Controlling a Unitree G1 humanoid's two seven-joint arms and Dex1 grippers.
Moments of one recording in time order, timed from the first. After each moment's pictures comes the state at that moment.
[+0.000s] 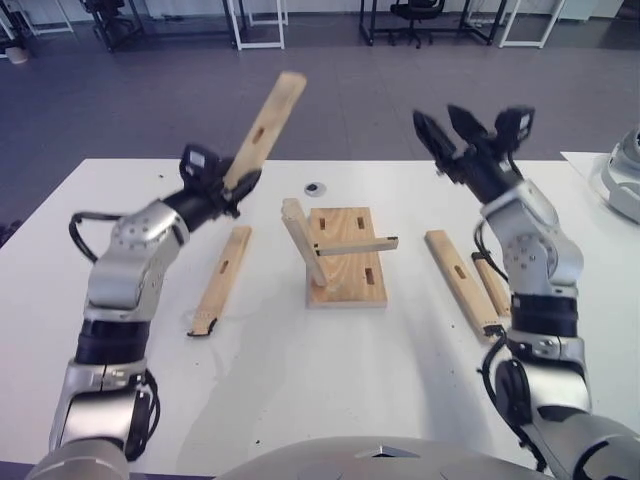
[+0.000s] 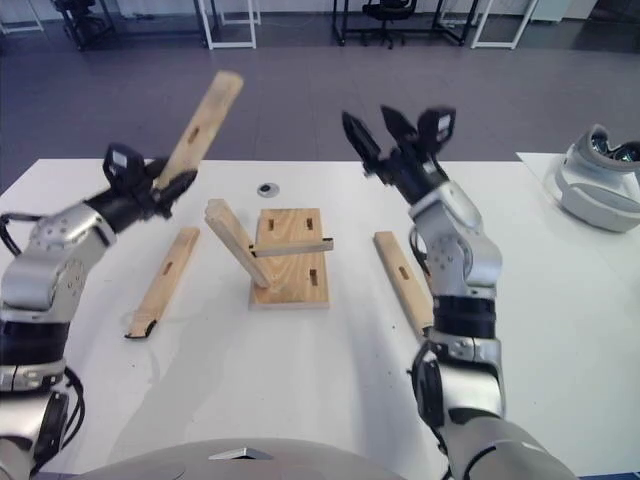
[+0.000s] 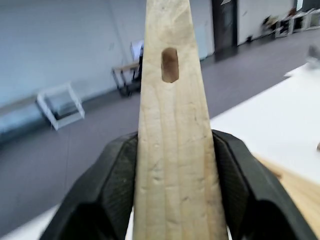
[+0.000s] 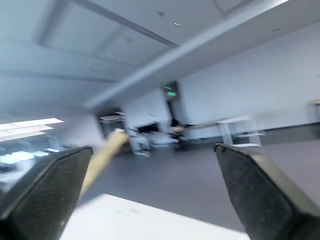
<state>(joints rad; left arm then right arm) -0.56 0.58 0.05 -0.07 -0.39 0.35 -0.55 -0.71 -0.21 -0.22 0.02 0.78 0.49 0.49</state>
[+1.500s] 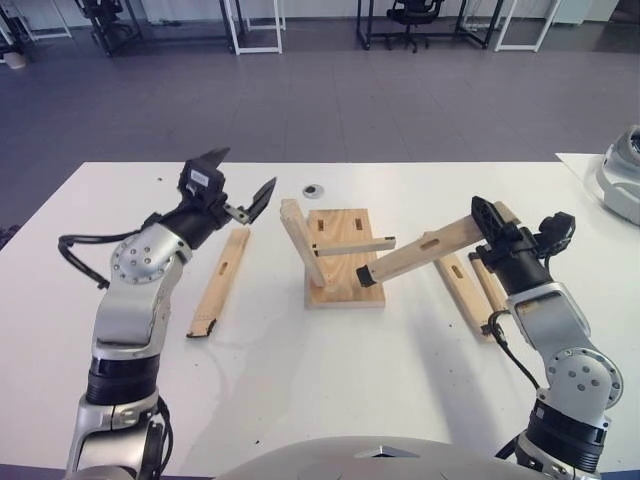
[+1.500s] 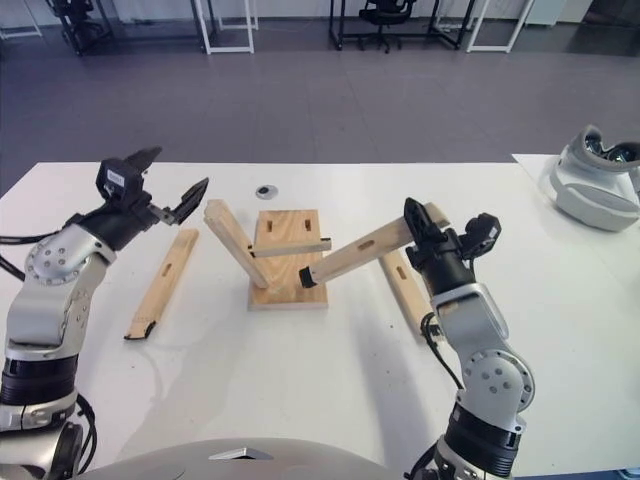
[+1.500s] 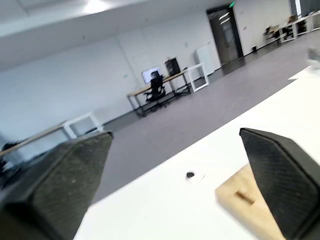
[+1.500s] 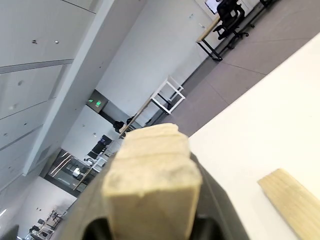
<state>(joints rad) -0.21 0.47 0.12 -0.33 -0.21 0.35 -0.44 -0.04 -0.09 -0.44 -0.49 1.19 0.67 -0.14</state>
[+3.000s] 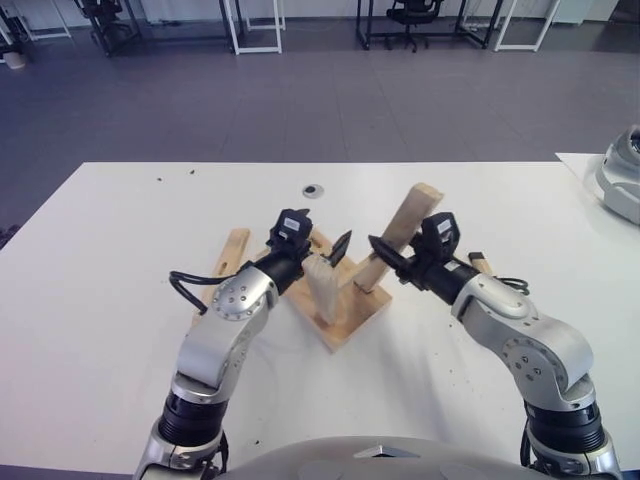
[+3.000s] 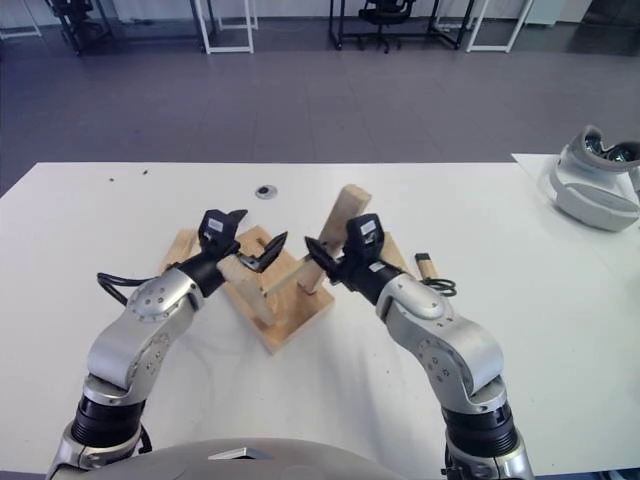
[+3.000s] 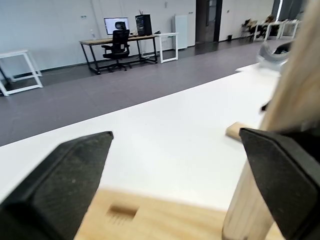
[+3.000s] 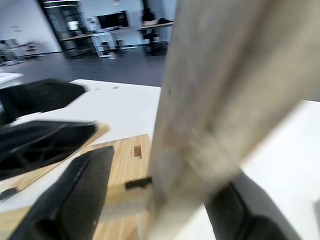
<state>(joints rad) -0.12 0.18 -0.19 -0.55 -0.21 0.67 -0.25 -0.09 -0.38 0.07 -0.62 0.66 0.84 0.13</state>
